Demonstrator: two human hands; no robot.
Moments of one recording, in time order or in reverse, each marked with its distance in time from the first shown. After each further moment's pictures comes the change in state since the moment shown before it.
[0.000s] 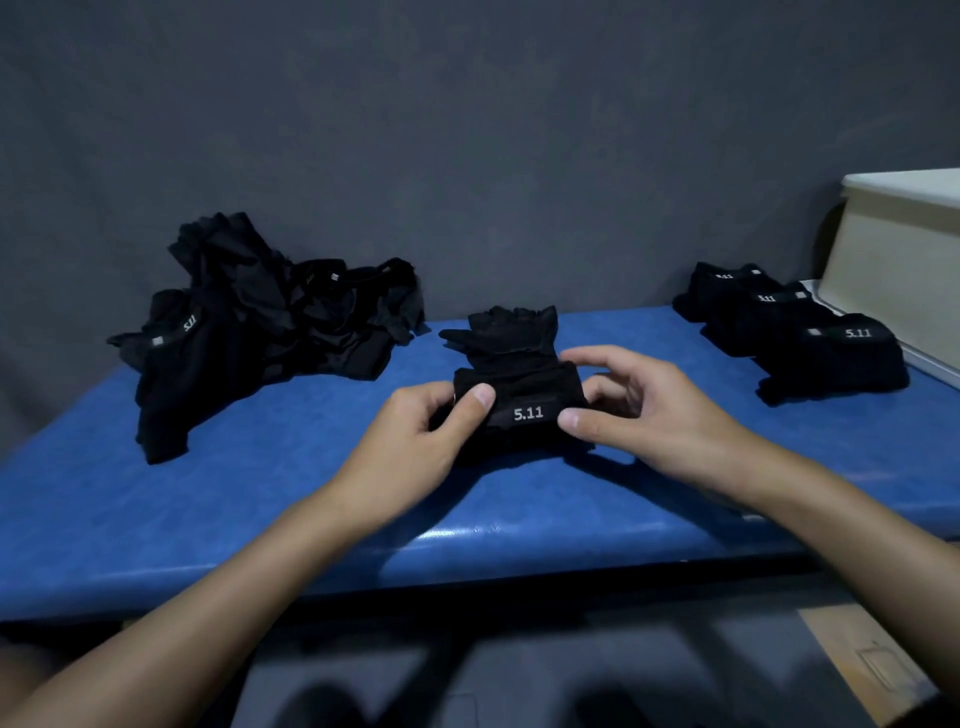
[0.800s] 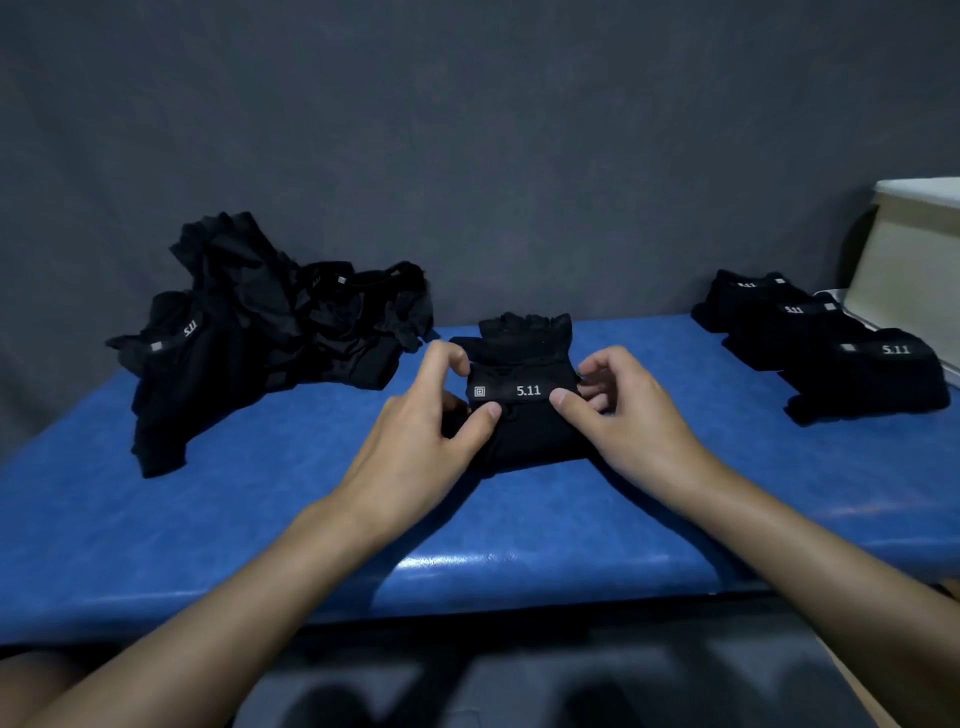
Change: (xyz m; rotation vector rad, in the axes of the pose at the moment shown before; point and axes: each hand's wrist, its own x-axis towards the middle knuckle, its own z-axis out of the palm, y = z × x) left_hand 0.011 -0.002 -0.003 0.279 0.088 0.013; right_hand 0.040 0.023 0.027 -0.350 0.377 0.048
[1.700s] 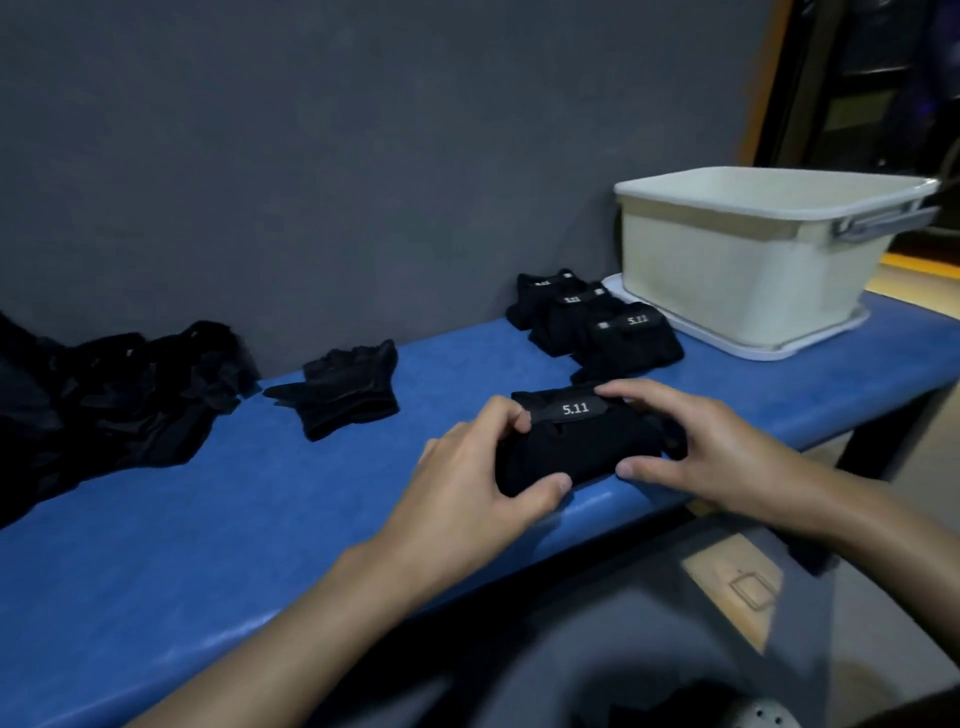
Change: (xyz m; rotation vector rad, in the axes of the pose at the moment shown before) left_hand -0.003 0.105 0.120 -0.022 -0.314 0.281; right_hand -0.089 0.076 -0.187 -0.241 -0.099 -0.029
